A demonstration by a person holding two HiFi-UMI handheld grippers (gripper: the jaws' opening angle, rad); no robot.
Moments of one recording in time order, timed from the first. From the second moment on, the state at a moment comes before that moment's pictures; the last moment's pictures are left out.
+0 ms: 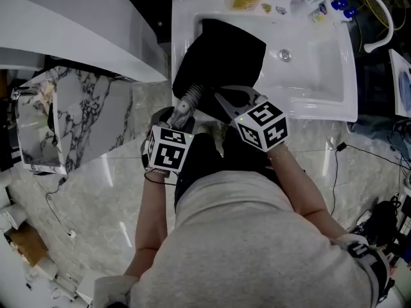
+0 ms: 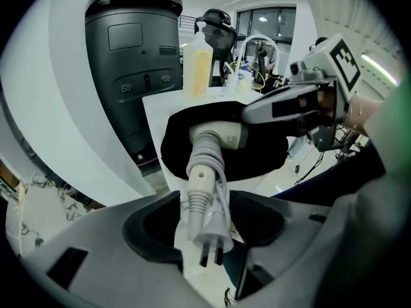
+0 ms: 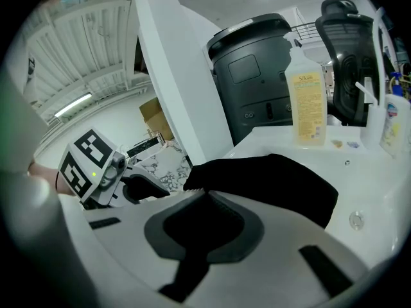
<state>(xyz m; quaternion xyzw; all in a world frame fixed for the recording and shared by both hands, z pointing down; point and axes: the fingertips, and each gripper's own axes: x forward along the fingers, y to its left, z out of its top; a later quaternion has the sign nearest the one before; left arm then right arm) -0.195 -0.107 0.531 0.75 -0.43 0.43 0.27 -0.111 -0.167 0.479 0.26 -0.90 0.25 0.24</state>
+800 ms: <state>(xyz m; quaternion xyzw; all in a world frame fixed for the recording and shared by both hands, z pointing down) -0.167 -0.151 0.527 0.77 -0.43 0.40 0.26 -0.115 -0.160 0.478 0.24 -0.91 0.24 0.25</state>
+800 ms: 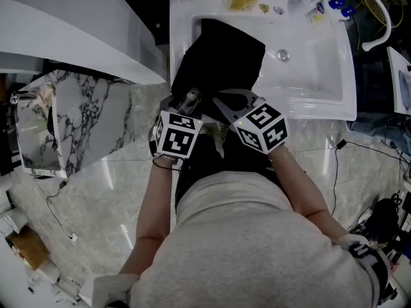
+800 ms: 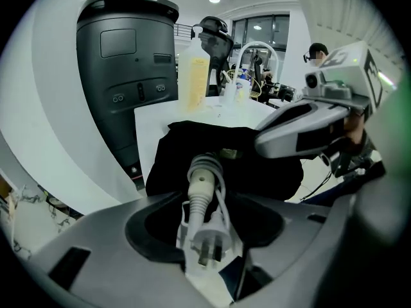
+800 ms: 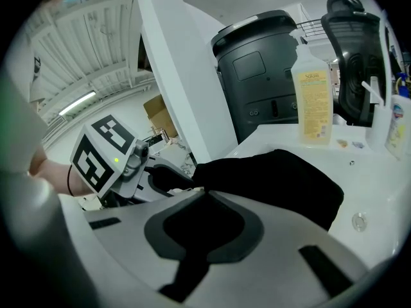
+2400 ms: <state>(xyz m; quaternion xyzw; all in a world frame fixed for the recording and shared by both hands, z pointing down) -0.162 -0.157 0.529 0.77 -0.43 0.40 0.27 -0.114 -0.151 0.492 0.22 -0.91 0.24 0.27</state>
